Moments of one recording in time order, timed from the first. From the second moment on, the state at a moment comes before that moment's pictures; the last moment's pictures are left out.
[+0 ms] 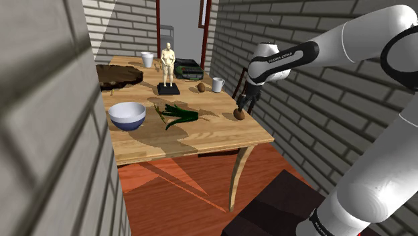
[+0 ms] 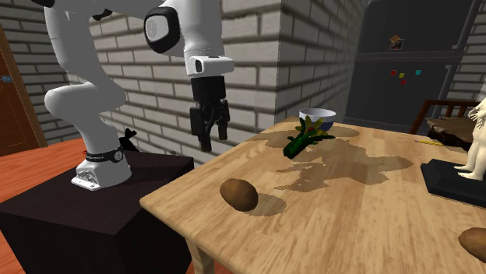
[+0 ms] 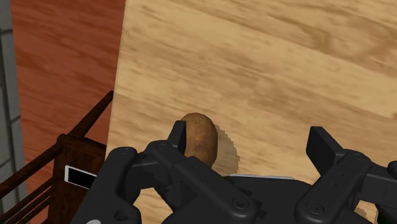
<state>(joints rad) -0.11 -0.04 -0.16 -2.16 -0.06 2.23 -0.13</state>
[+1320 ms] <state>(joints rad) -0.15 0.25 -0.19 -2.03 -0.04 2.41 -0.16</state>
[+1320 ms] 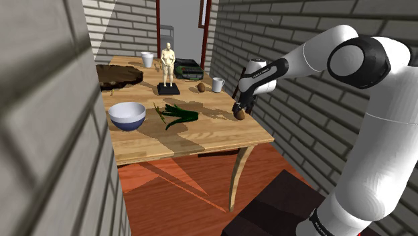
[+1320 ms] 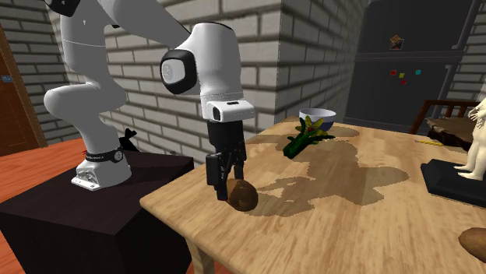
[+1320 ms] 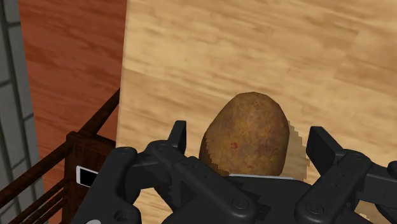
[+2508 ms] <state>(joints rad) -0.15 0.21 -0.19 -1.99 -0.05 2.34 -0.16</state>
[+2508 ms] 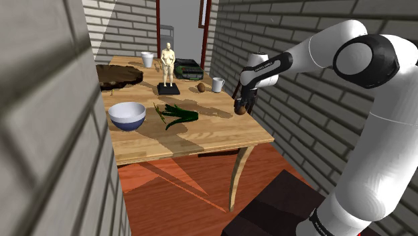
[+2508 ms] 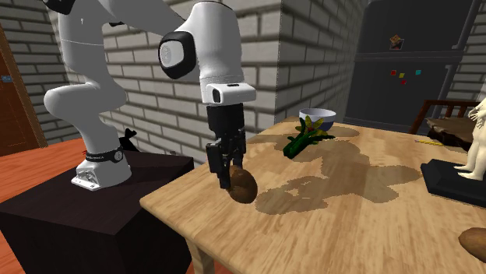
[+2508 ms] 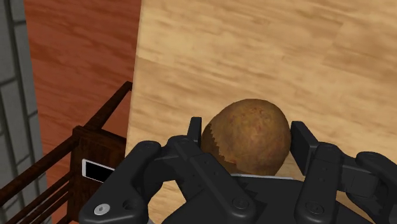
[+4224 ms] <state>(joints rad) -0.13 0.09 -0.19 -1.79 -0.06 2.03 -0.16</state>
